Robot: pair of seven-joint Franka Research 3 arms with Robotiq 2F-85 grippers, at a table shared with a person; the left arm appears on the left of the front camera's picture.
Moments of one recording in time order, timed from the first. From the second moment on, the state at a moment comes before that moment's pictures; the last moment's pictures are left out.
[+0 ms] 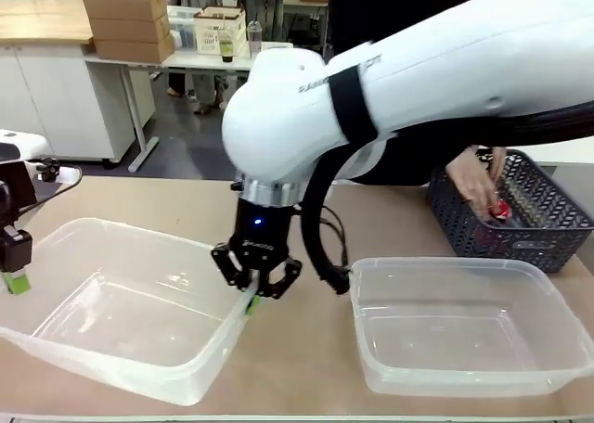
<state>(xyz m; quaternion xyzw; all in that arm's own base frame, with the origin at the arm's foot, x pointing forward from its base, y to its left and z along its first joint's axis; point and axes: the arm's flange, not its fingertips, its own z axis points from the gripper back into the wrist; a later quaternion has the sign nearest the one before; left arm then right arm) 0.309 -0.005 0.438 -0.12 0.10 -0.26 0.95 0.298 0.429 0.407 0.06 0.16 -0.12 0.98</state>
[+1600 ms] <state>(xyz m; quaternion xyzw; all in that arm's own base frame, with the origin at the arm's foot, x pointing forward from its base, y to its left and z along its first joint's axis) 0.262 -0.156 0.530 -0.30 0.06 -0.05 0.95 0.355 0.278 0.541 -0.06 0.04 -0.08 0.99</state>
